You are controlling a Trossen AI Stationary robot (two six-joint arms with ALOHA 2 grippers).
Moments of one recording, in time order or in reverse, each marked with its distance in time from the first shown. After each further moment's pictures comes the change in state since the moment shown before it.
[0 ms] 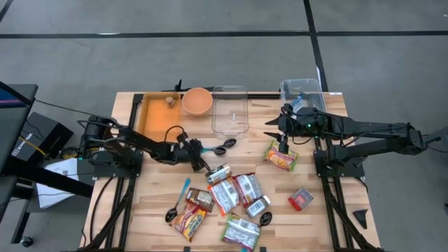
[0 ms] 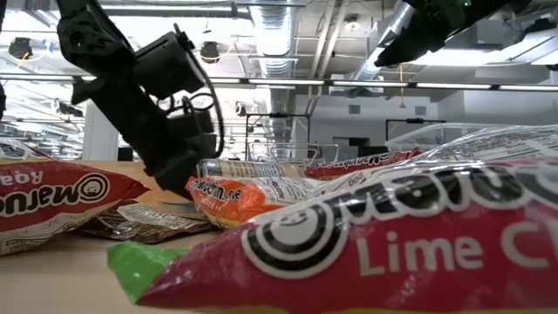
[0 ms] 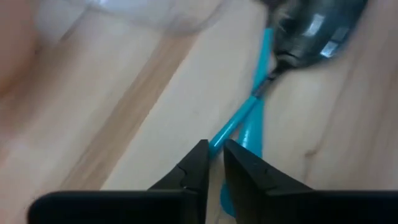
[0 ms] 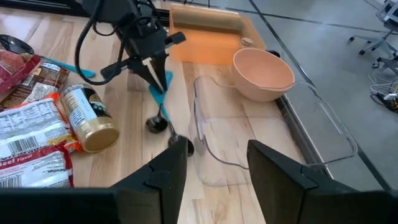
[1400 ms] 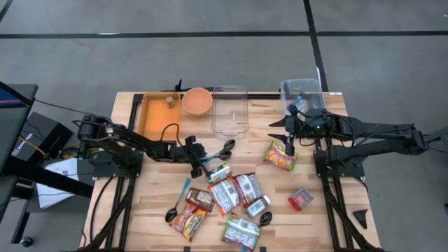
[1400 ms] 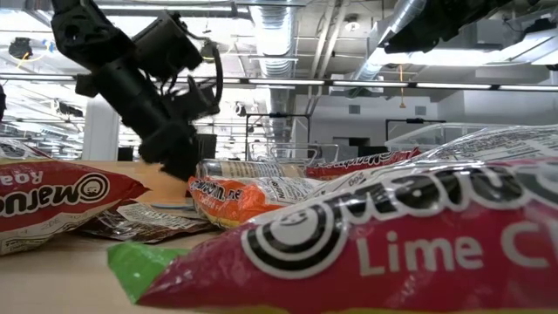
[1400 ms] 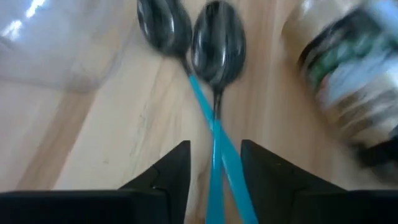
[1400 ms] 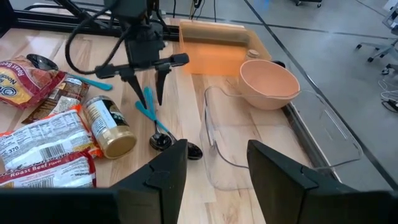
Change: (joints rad) left arm 0.004 -0.078 0.000 0.197 0.289 0.257; right arm 0.043 -0.083 -0.001 -0.042 0.000 0.044
